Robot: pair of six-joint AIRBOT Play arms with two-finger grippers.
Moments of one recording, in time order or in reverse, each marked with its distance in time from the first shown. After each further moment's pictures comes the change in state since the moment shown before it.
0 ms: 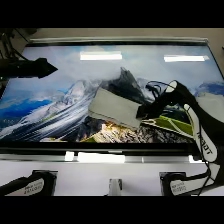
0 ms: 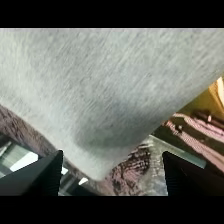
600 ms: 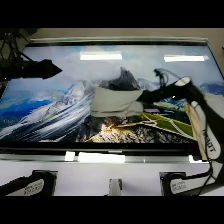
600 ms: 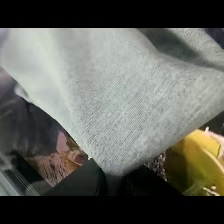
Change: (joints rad) left arm -0.040 0.000 0.000 0.000 -0.004 0.005; right arm -0.127 0.024 0.126 0.369 -0.086 -0.231
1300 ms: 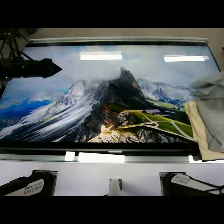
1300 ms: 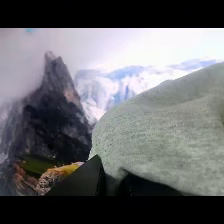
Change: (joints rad) left arm -0.001 -0.006 -0.001 0.000 0.032 0.003; right arm -0.843 0.236 0.445 -0.057 0.377 0.142
